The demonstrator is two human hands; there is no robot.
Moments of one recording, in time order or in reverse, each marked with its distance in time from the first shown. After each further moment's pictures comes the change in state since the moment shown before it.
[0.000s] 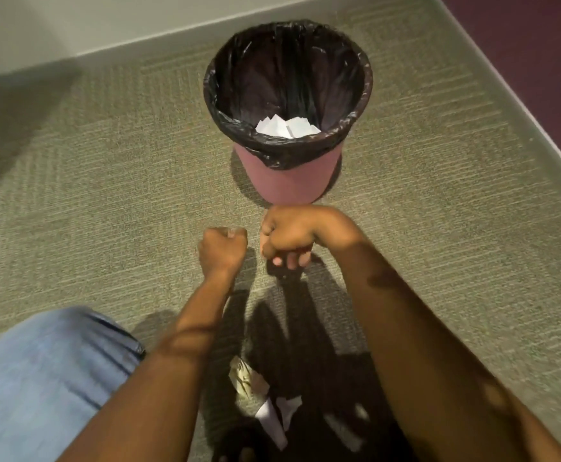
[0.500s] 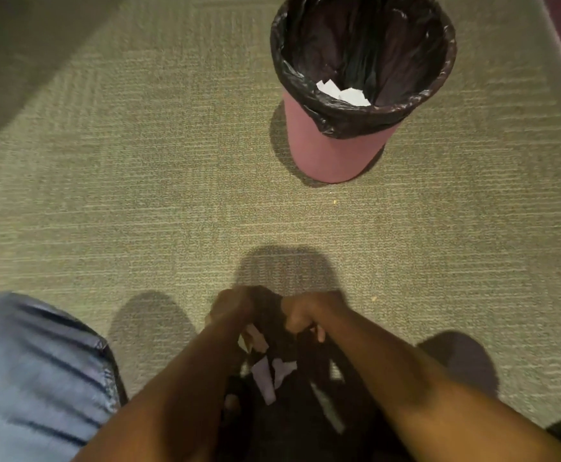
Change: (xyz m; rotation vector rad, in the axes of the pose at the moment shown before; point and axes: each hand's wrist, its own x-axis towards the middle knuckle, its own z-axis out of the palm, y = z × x) left_hand -0.058 -0.152 0.003 0.718 -0.648 -0.214; right_hand 0.022 0.060 0.145 -0.601 -0.436 0.203
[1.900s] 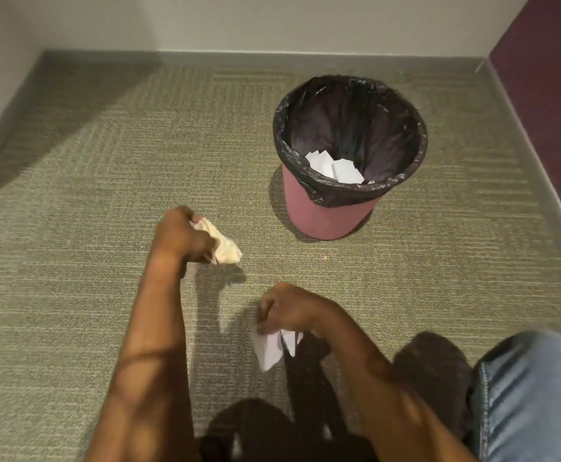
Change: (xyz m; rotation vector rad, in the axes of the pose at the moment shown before) left_hand -0.086 0.045 -0.207 -0.835 0.489 0.178; right_hand -0.071 0.002 -0.072 0.561 0.382 -0.282
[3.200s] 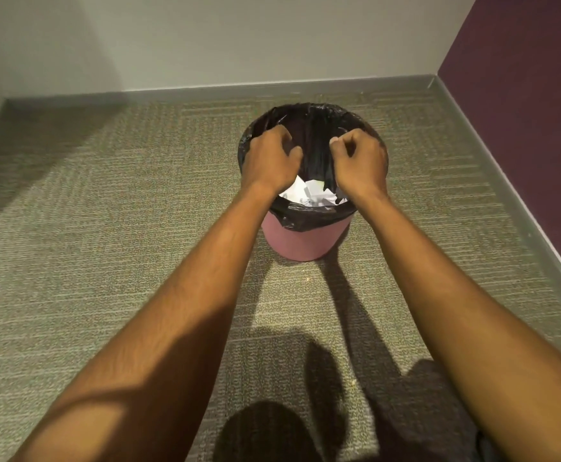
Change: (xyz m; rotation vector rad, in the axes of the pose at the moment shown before) left_hand 0.034 0.173 0.113 0.228 0.119 0.742; right_hand 0.001 -0.013 -0.214 0.079 1.383 -0.235
